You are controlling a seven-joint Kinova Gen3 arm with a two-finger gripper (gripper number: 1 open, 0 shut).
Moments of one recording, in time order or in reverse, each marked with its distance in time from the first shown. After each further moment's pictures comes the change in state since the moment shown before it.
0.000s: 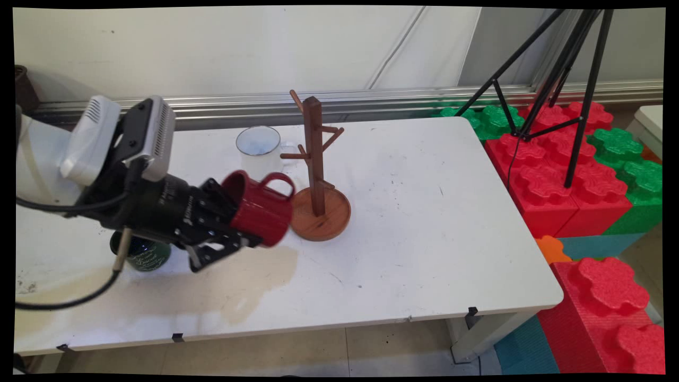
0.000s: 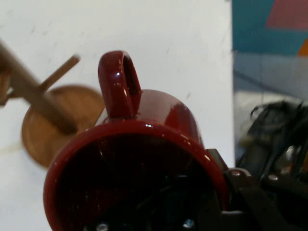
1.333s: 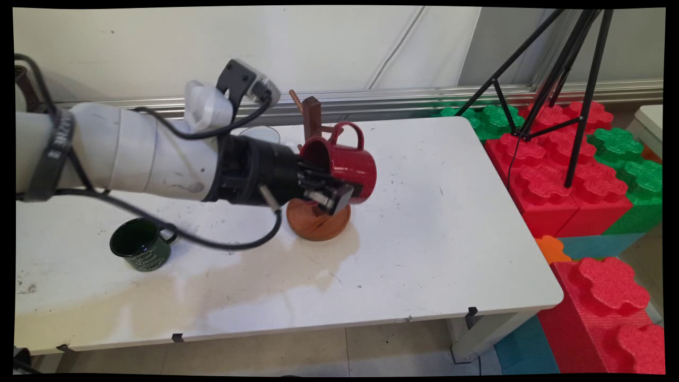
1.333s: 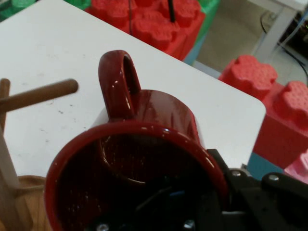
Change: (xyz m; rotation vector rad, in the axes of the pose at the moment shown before) arm 0.068 0.008 0.078 0.072 0.302 -0.466
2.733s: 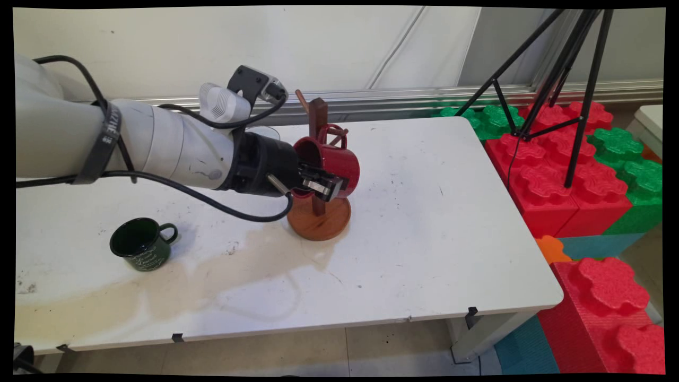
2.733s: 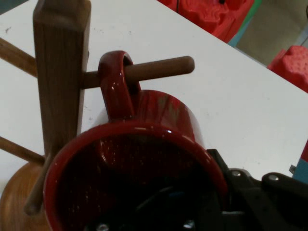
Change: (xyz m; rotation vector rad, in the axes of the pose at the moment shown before) arm 0.002 -0.029 0.025 0.095 -0.056 -0.079
